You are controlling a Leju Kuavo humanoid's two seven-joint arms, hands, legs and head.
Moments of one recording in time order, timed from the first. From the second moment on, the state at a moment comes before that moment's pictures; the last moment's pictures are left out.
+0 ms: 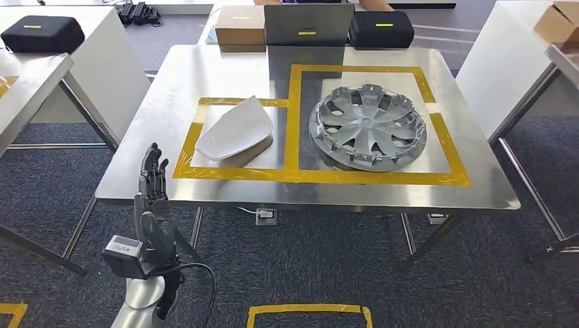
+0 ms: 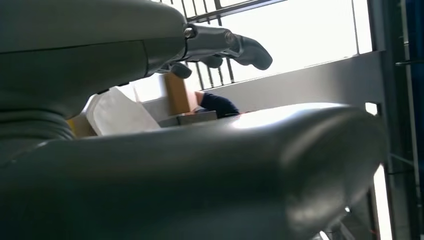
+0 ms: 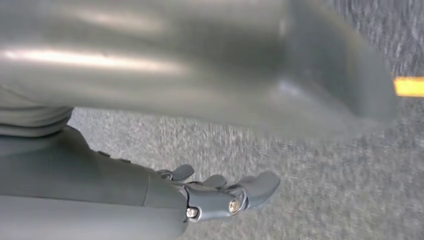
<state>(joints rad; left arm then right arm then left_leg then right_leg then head) -0.11 -0.09 -0.19 -1.38 -0.06 0.30 -0.70 -0.14 -0.06 1.44 -0.14 -1.08 -0.50 -0.01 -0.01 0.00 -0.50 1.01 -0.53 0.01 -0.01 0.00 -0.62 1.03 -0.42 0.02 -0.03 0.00</state>
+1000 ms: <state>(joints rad) -0.23 -0.08 -0.09 -0.54 -0.11 0.24 -0.58 -0.16 -0.06 1.47 -0.14 -1.06 -0.45 0.00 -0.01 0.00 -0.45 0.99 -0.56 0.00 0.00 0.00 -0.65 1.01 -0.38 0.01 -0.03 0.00</state>
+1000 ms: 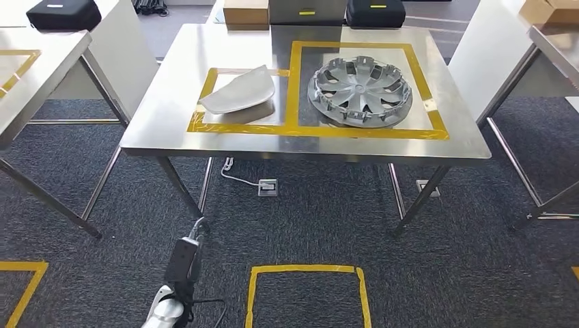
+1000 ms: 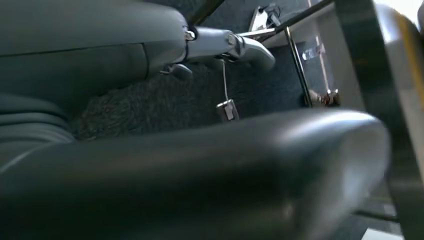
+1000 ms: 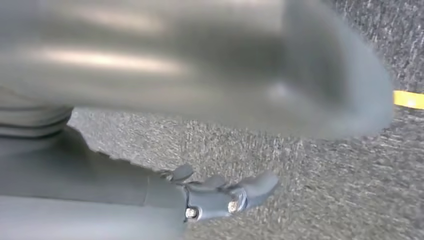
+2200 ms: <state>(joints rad) -0.08 -0.06 -0.02 -0.20 -0.10 0.09 -0.02 -0.14 -0.05 1.45 -0.14 -1.01 -0.33 0.02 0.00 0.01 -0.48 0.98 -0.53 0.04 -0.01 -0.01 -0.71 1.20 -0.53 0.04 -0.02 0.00</state>
